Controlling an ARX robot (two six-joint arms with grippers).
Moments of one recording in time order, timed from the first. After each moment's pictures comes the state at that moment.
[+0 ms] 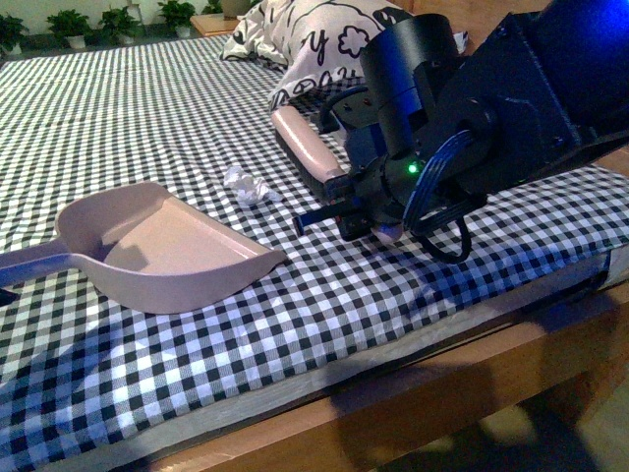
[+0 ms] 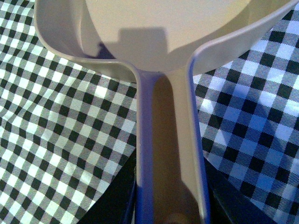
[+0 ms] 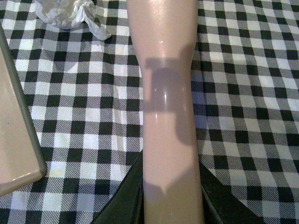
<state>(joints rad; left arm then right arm) 0.20 1.75 0.93 -0.12 0.46 1.00 0.39 2.23 1.41 0.20 0.10 -0.07</state>
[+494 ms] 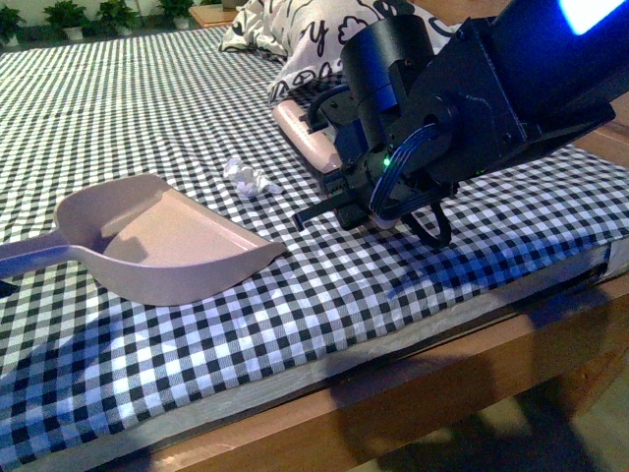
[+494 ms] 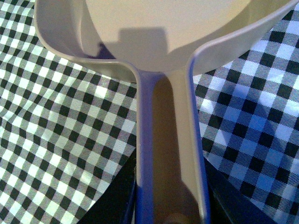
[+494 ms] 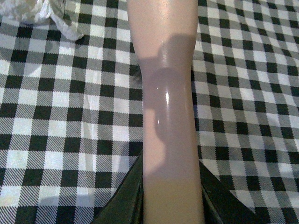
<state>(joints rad) 0.20 1.75 0.93 -0.12 0.46 1.00 0.40 2.30 1.50 0.15 0.19 -0.15</state>
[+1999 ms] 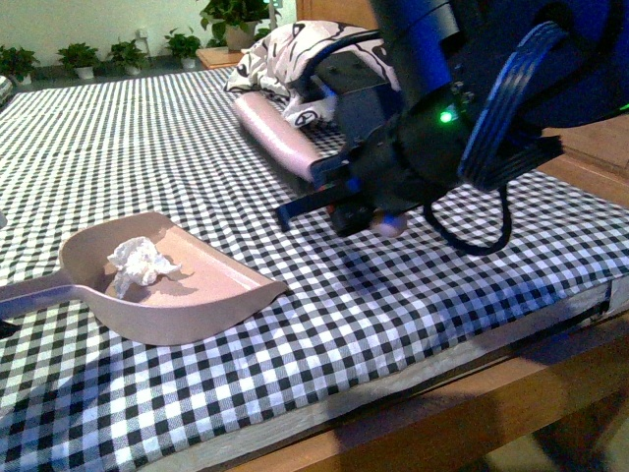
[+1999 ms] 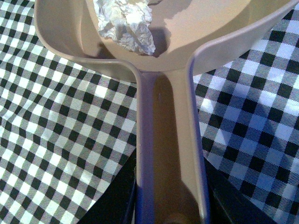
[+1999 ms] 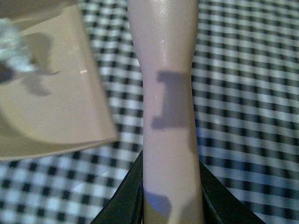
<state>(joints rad) 0.20 1.75 0.93 -0.12 0.46 1.00 0.41 1.96 1.28 0.09 0.05 -0.09</state>
